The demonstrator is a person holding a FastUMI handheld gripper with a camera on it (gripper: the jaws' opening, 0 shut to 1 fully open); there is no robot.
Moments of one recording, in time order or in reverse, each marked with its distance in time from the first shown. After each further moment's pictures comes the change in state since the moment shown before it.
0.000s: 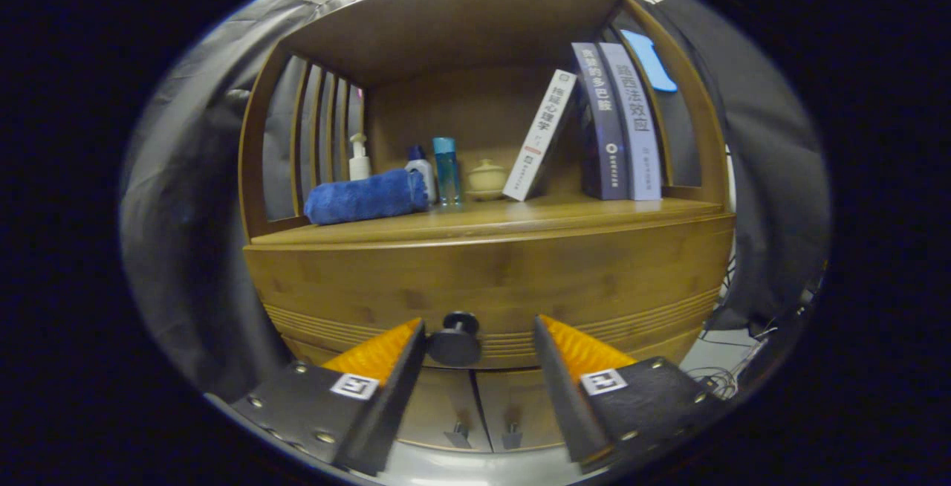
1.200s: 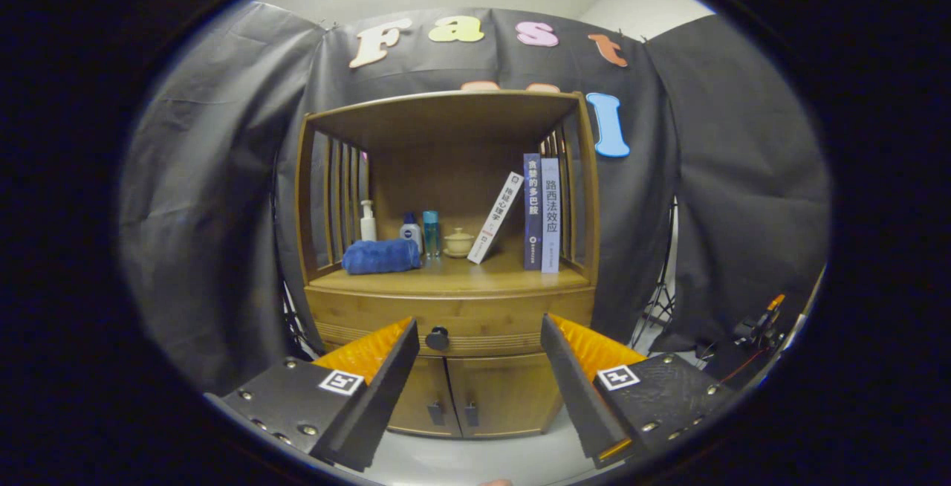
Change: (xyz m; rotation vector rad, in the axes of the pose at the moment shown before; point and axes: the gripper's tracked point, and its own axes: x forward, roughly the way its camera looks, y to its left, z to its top) arm -0.218 -0.040 0.113 -0.045 -0.102 -0.128
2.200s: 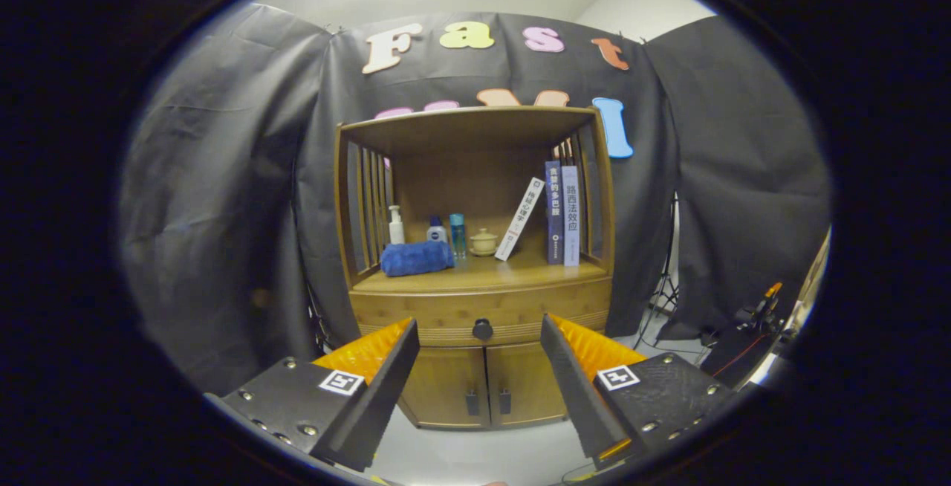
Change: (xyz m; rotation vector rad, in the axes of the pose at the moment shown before) arm -0.069 0.065 0.017 0.037 0.004 -0.009
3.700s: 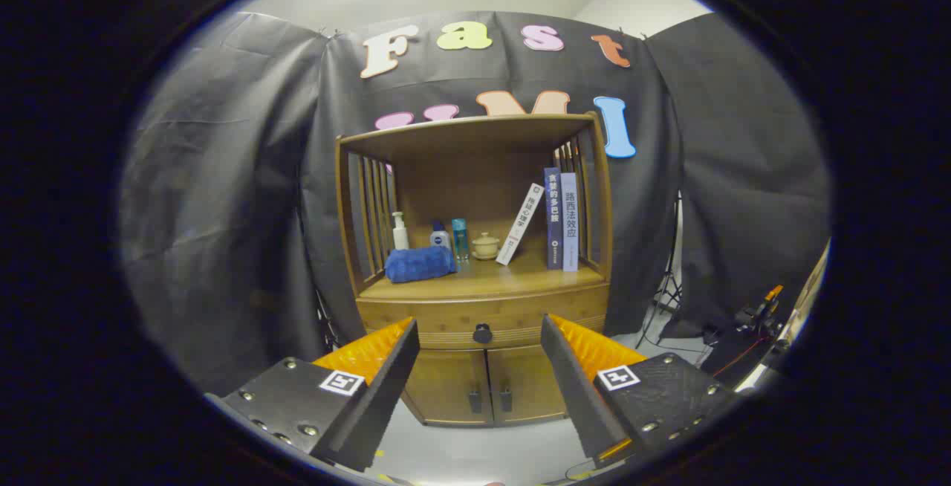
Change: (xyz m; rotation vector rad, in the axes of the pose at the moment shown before) arm -0.014 -0.011 0.025 -0.001 0.042 0.022
